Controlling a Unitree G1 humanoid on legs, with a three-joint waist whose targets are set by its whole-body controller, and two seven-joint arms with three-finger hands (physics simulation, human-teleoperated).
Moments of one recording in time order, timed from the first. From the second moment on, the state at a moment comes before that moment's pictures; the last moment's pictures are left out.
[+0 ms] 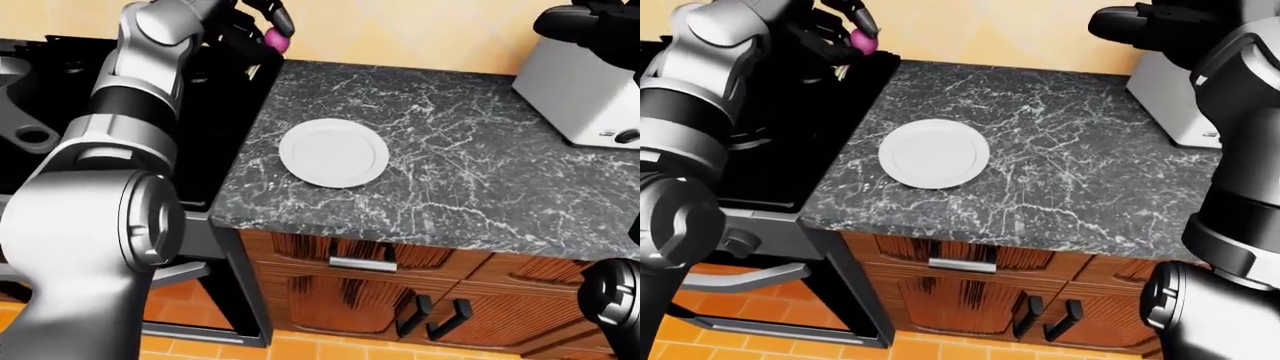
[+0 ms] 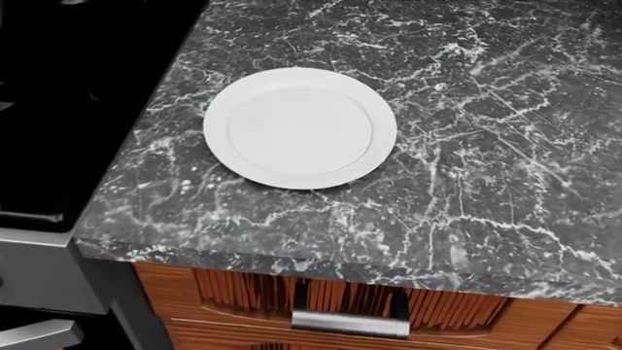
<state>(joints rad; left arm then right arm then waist) -1.63 0.43 0.15 1.37 0.53 -0.19 -0.48 -1.02 -0.75 -0.33 0.07 0.58 0.85 -0.09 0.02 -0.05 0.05</state>
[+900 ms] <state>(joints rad) -1.61 0.36 0.09 1.34 0.51 -0.31 -0.57 -1.02 -0.74 -0.32 0.08 0.57 0.84 -0.08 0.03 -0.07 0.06</state>
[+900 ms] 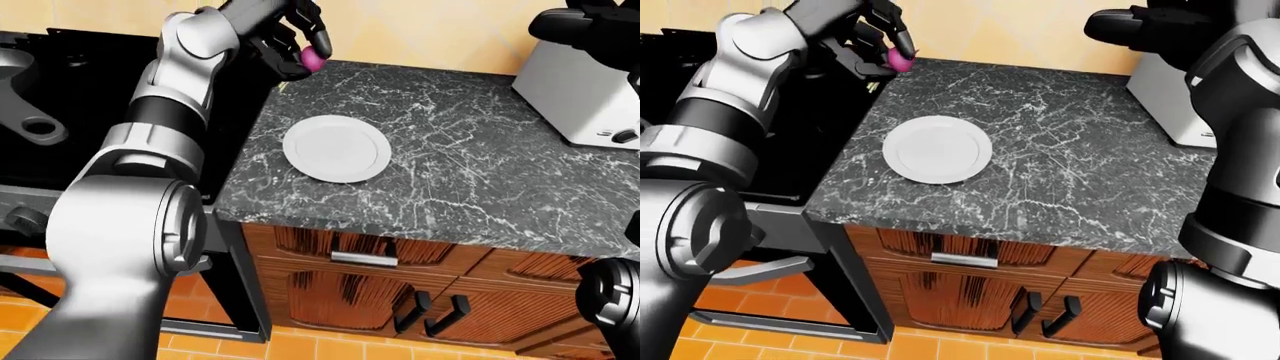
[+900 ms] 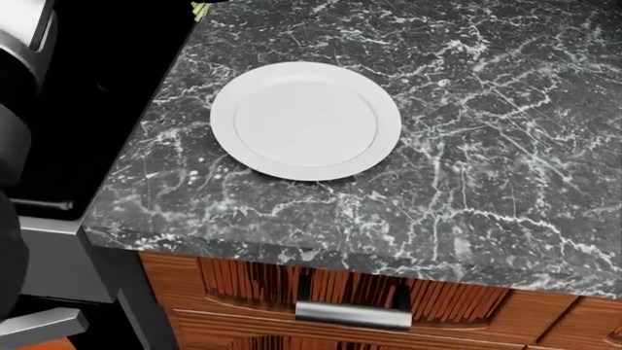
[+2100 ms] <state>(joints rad) -1.45 0.22 0.04 1.31 0.53 -0.38 -0.57 -1.02 -0.75 -0.32 0.08 0.59 0.84 -0.09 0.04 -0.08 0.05</state>
